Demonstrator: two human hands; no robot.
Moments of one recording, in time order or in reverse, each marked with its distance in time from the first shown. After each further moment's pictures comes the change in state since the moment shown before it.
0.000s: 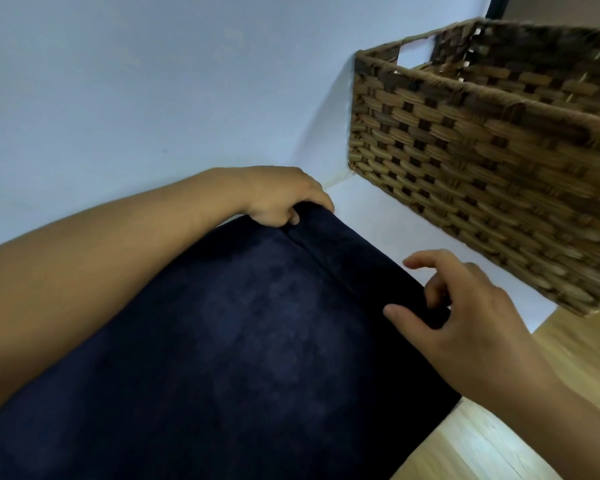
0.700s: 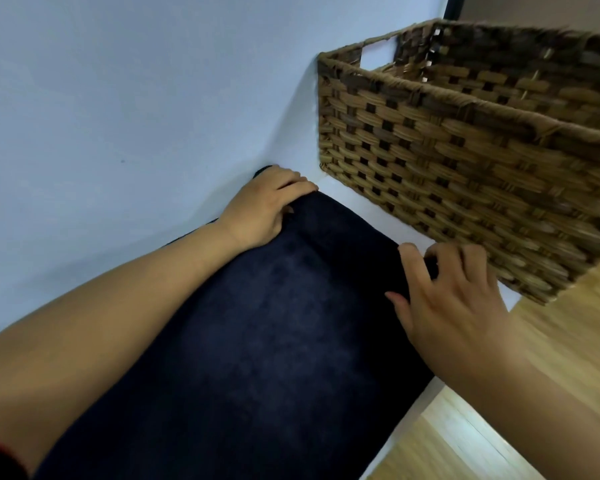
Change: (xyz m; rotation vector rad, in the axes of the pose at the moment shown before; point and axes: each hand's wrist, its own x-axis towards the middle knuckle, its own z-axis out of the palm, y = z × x) left_hand 0.032 -0.001 0.063 0.043 0.816 0.056; right_hand 0.002 0.025 -0.001 -0.885 0.074 0.013
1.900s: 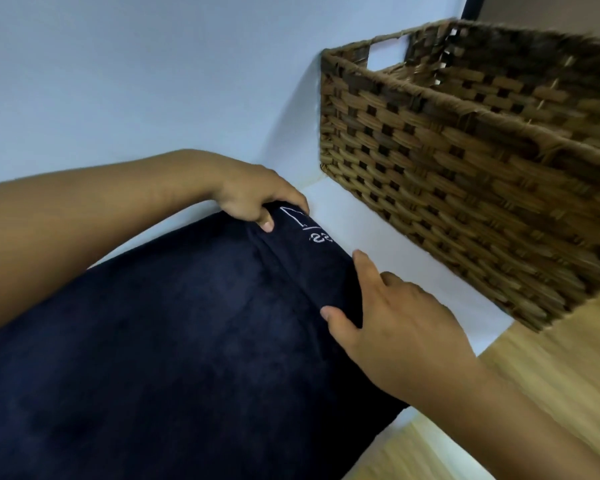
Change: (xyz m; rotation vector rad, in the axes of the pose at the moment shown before) left_hand 0.051 -0.007 -0.056 -0.150 -1.002 -0.116; right_hand 0.023 -0.021 -0.020 0.386 -0.236 -0.157
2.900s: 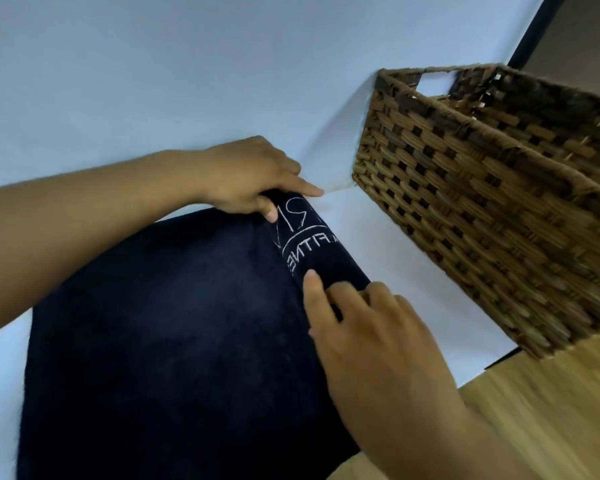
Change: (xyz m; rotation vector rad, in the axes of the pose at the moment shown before) left_hand -0.077 0.007 0.027 0.323 0.510 0.016; right_hand -0.035 -0.043 0.004 -0.228 0.324 -0.420
